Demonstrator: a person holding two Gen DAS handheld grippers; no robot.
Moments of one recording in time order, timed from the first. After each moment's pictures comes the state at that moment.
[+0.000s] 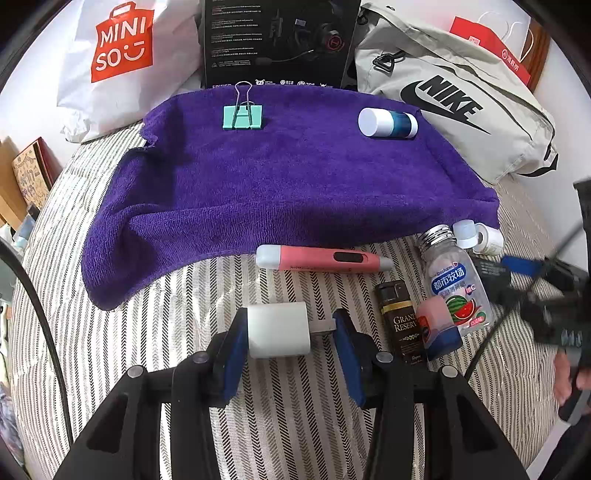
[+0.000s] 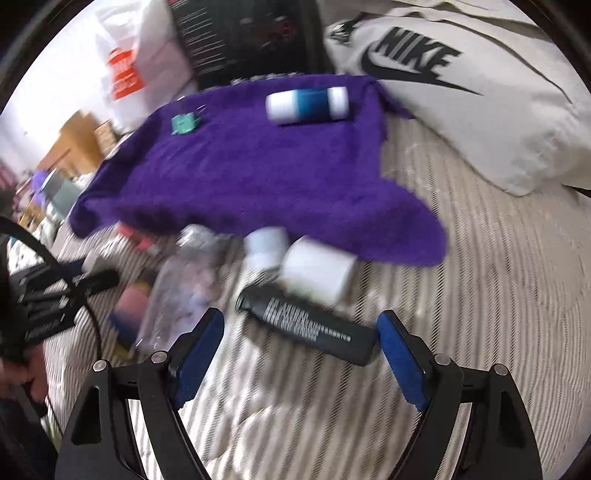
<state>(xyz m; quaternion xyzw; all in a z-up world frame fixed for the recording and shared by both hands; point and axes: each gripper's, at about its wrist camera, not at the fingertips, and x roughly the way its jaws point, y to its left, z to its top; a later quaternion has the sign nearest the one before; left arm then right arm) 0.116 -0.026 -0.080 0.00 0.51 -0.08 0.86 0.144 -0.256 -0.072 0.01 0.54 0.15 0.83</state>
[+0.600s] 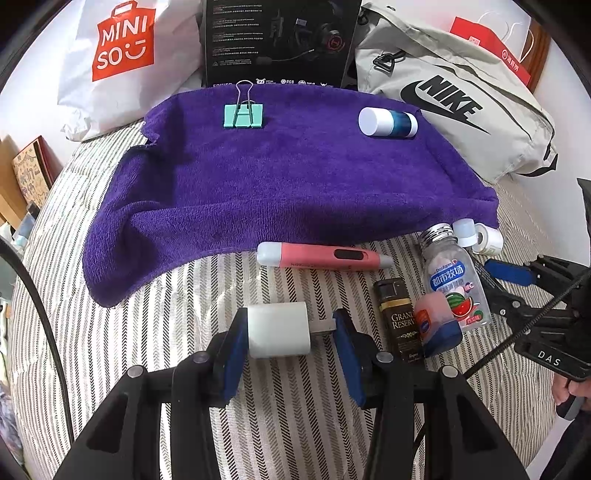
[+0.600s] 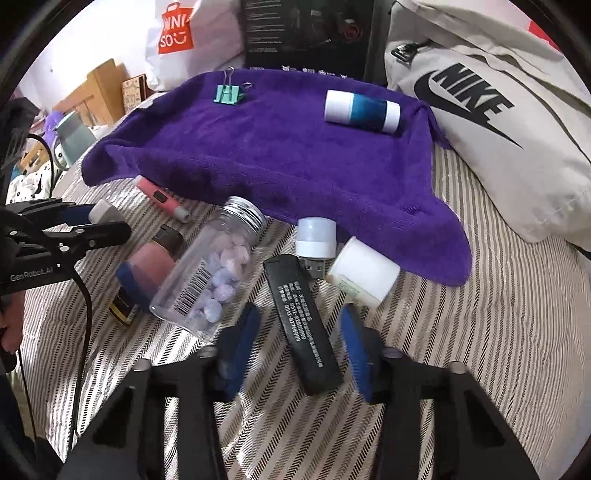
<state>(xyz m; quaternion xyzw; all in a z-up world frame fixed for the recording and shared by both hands) 0.116 -0.025 -0.079 0.00 0.51 -0.08 0.85 0.134 -0.226 -0.069 -0.09 0.52 0.18 0.83</state>
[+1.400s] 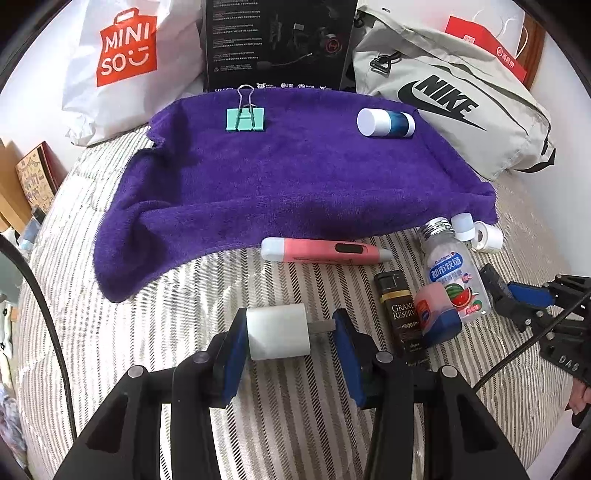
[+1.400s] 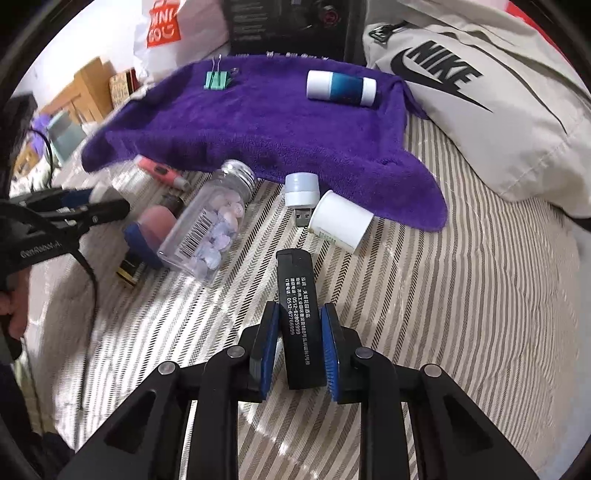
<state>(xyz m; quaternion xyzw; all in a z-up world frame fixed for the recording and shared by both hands) 0.107 -0.023 -0.073 0.01 0.50 -0.08 0.86 0.107 -0.245 -0.061 -0.07 0.55 0.15 0.82</state>
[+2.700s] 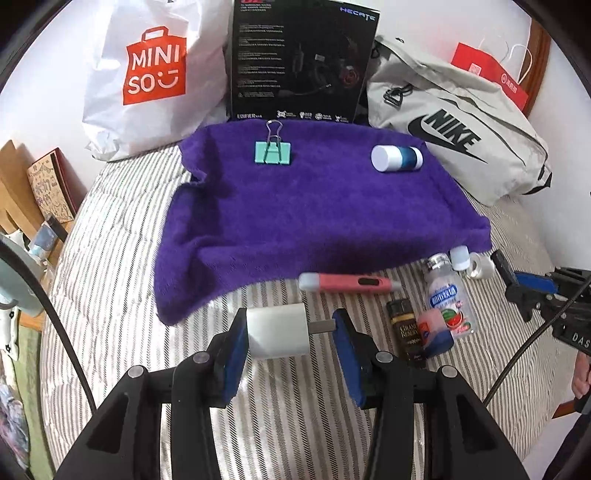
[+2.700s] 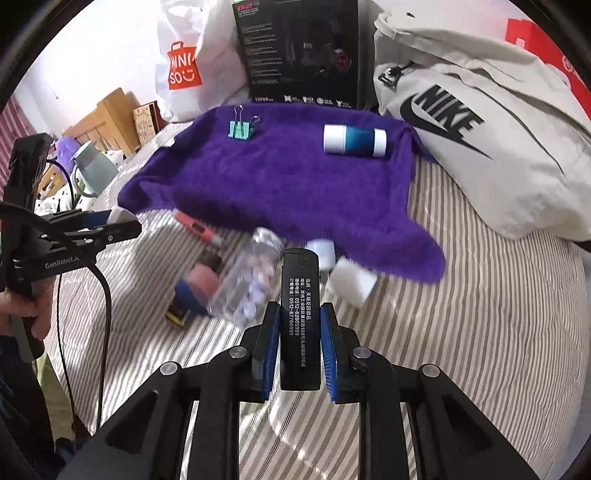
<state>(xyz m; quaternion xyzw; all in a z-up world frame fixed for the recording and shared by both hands) 0.113 0.006 -0.039 0.00 0.49 -0.07 0.87 0.122 -0.244 -0.020 -0.04 0.51 0.19 0.84</state>
